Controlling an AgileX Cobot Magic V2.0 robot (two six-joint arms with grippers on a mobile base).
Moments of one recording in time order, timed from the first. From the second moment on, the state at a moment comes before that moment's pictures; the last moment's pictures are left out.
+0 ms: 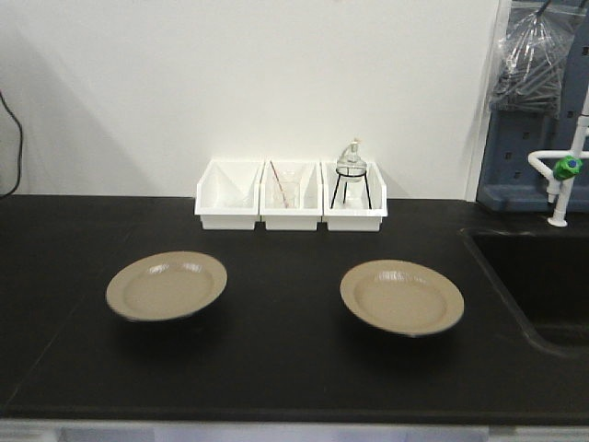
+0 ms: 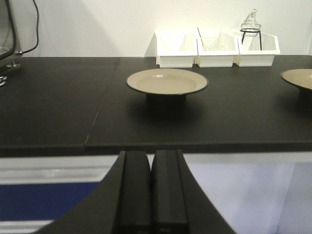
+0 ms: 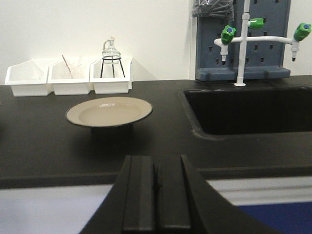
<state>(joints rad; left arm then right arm) -0.08 -0.01 0.03 0.19 0.15 -0.20 -0.04 -0.01 0.03 -0.05 0.08 0.07</state>
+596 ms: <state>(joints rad) -0.08 -0.01 0.03 0.19 0.15 -0.20 -0.04 -0.01 0.03 -0.05 0.08 0.07</state>
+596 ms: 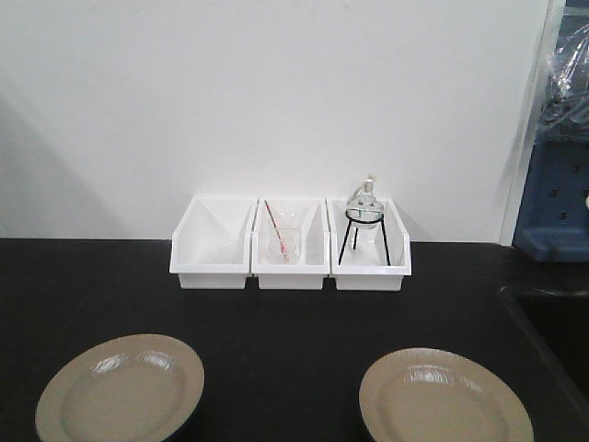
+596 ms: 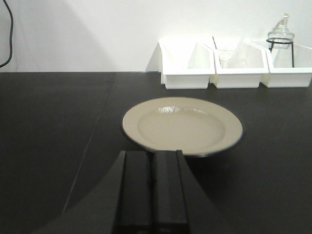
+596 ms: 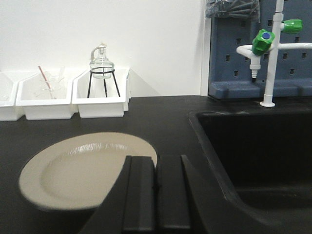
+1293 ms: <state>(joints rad) -0.08 -0.01 0.03 0.19 0.15 -0.20 -0.04 -0.01 0.03 -0.05 0.08 0.07</state>
